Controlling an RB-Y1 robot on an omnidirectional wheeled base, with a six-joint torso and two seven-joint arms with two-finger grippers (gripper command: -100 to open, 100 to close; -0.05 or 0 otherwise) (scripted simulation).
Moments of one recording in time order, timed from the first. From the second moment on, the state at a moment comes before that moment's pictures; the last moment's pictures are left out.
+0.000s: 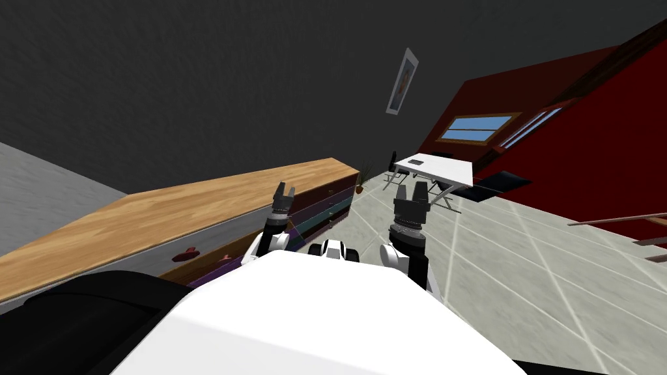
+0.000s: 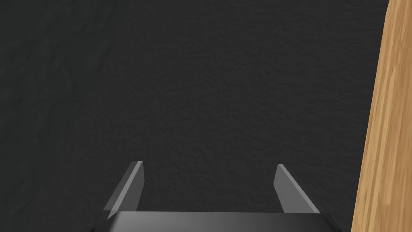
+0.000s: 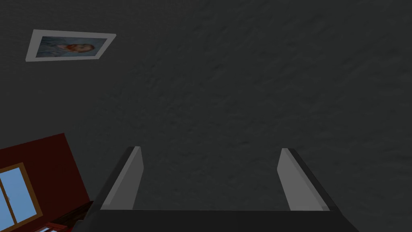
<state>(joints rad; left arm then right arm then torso) 0.44 0.15 0.02 -2.05 -0.04 -0.60 0.09 0.47 -0.02 0.05 -2.32 0.03 -0.56 0.13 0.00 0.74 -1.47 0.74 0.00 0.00</state>
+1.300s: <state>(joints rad) 0.38 0.14 0.12 -1.71 0.05 -0.58 0.18 0.47 -0.02 0.05 -2.32 0.03 -0.56 0.13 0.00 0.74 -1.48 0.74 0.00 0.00</state>
